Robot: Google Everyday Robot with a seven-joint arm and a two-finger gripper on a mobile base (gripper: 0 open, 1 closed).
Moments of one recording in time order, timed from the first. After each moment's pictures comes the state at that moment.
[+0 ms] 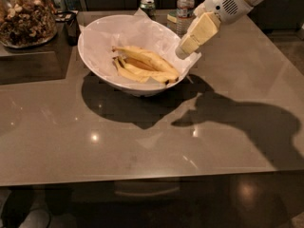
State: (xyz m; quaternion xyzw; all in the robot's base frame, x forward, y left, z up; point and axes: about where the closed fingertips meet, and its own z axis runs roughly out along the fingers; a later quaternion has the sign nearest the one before) arm 0.607 -0.097 0.986 -0.54 0.76 0.18 0.31
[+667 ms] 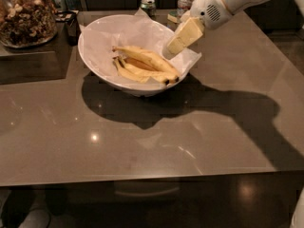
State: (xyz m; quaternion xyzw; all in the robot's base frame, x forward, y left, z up) arm 0.630 -0.071 0.966 -0.53 0.75 0.23 0.32
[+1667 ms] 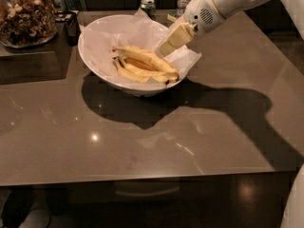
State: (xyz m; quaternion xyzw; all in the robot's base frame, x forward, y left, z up) arm 0.637 -0.057 0.954 -0.53 0.75 0.25 0.31
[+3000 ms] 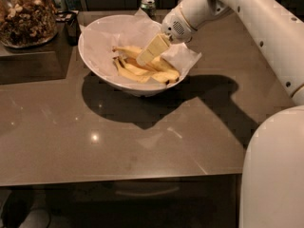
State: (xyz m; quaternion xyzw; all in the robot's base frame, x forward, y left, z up) arm 0.675 -0.007 0.903 -0.52 0.76 0.27 0.28
